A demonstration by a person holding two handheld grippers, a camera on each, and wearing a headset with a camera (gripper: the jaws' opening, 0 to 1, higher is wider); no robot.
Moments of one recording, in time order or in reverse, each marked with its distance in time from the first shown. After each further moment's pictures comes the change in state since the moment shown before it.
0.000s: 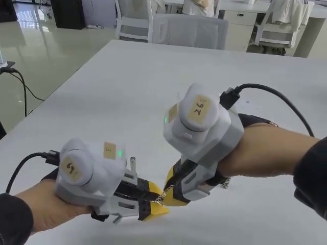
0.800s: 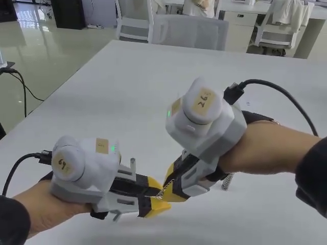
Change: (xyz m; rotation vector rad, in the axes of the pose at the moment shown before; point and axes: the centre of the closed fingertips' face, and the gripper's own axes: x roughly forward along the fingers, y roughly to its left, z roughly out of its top) left arm -0.005 0.006 0.007 -0.057 -0.060 0.022; right arm -0.007 -0.008 0.005 0.030 -0.021 -0.013
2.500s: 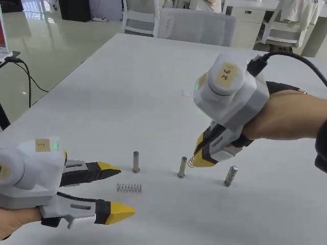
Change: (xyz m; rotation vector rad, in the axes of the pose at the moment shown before) left arm -0.063 0.021 -0.037 -0.189 -0.046 0.231; right arm -0.030 -0.066 -0.037 0.011 0.133 -0.132
